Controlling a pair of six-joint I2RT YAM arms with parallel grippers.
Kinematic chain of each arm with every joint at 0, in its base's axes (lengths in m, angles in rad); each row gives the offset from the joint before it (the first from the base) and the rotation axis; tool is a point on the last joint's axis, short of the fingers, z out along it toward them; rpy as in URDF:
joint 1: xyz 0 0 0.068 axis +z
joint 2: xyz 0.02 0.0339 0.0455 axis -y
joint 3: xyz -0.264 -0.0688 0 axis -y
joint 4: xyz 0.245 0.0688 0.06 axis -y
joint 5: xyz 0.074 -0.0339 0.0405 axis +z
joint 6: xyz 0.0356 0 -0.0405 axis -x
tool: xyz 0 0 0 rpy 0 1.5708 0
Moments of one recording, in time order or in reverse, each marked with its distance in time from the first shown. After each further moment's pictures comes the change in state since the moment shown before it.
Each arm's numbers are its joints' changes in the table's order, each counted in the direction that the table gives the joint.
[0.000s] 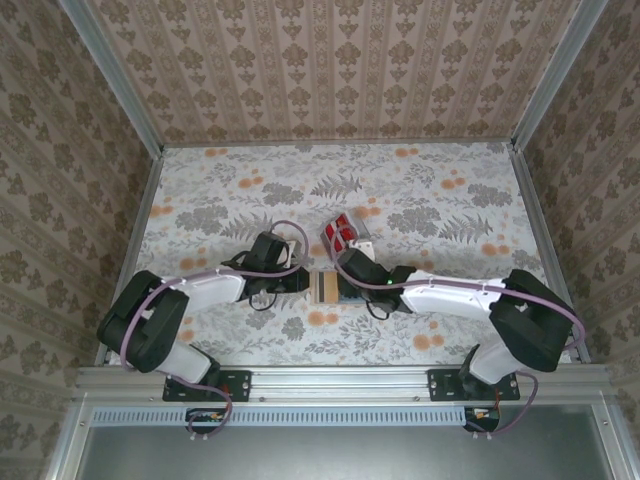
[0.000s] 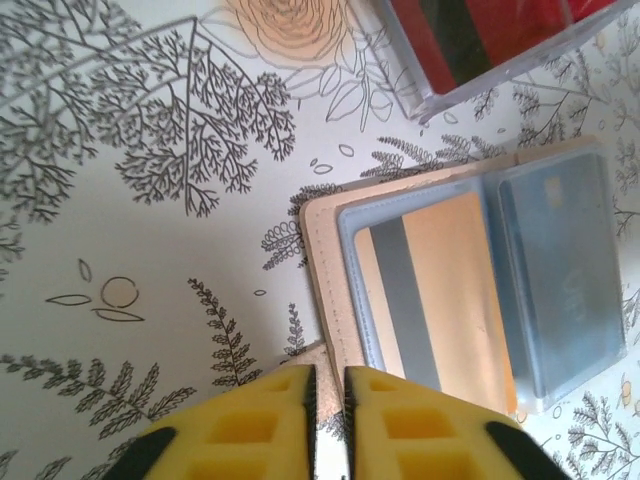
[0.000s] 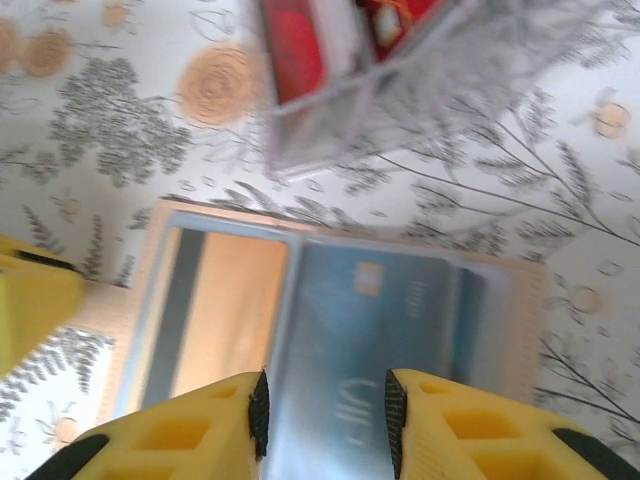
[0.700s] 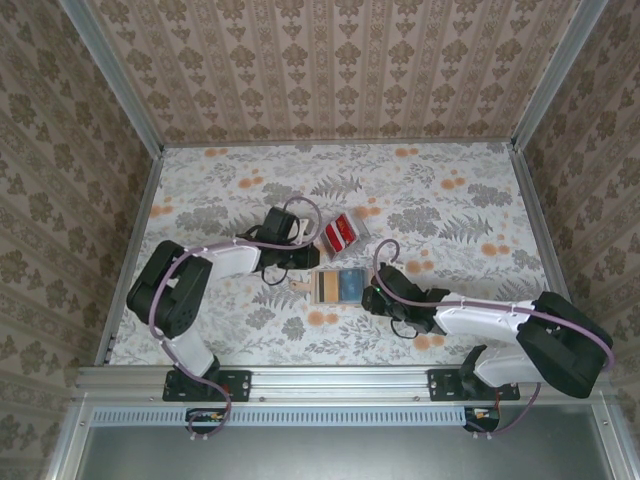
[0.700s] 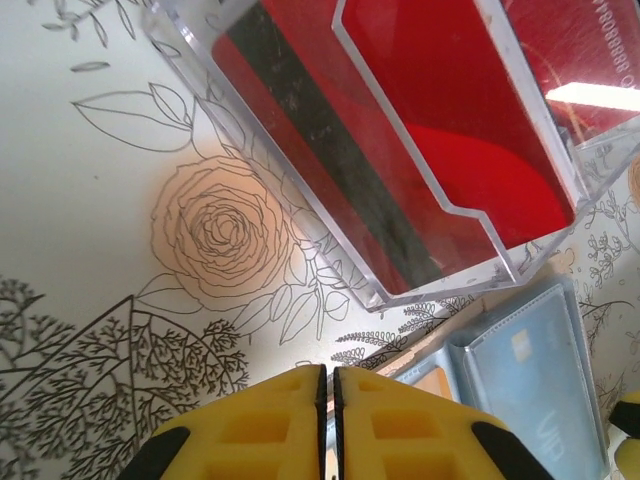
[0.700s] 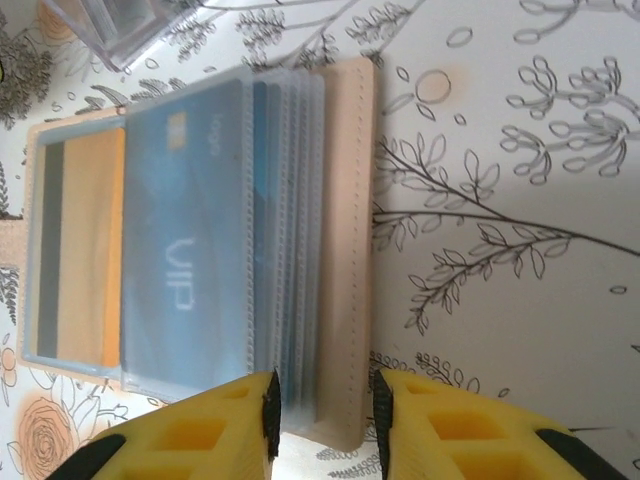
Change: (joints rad) left arm 0.045 -0.253 0.260 -0.024 -0.080 -0.102; right arm -0.079 0.193 -0.334 0.179 0.172 -0.195
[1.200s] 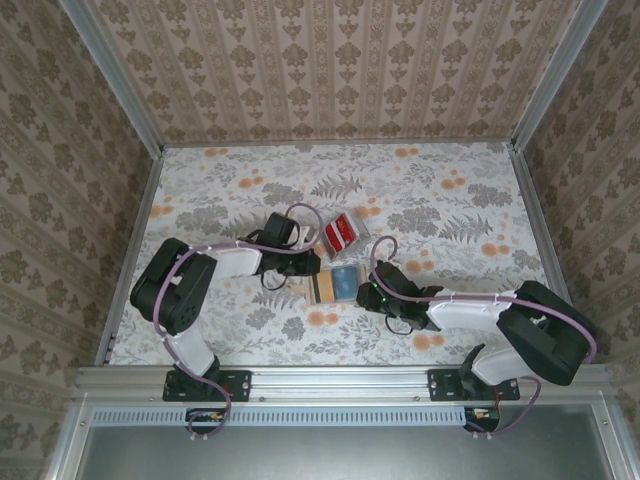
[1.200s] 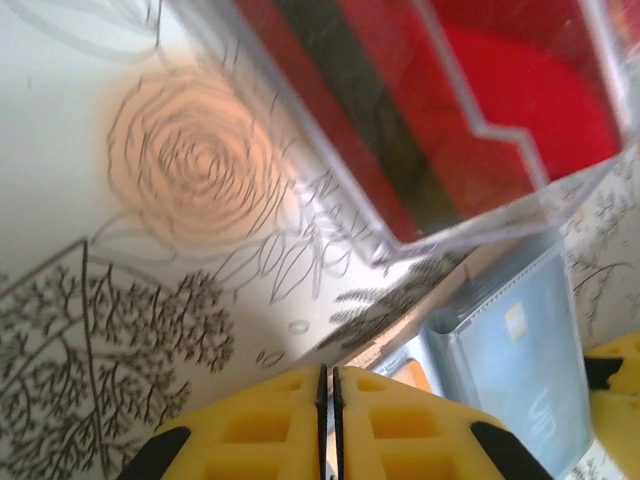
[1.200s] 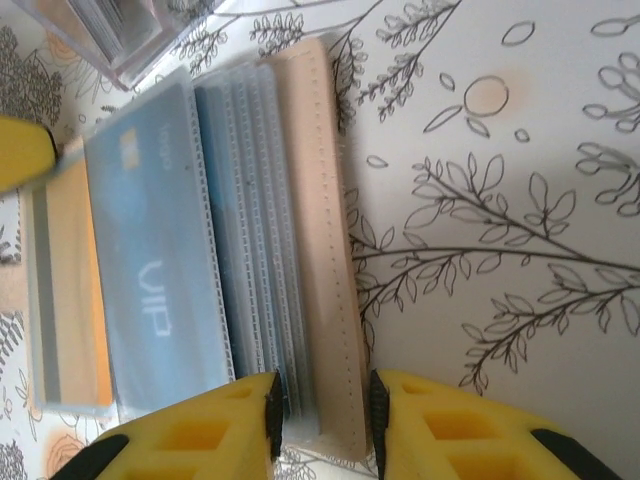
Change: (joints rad) left arm 0.000 -0.018 -0.045 0.008 -0.058 0.000; right arm -0.035 -0.102 0.014 0.122 0.053 -0.024
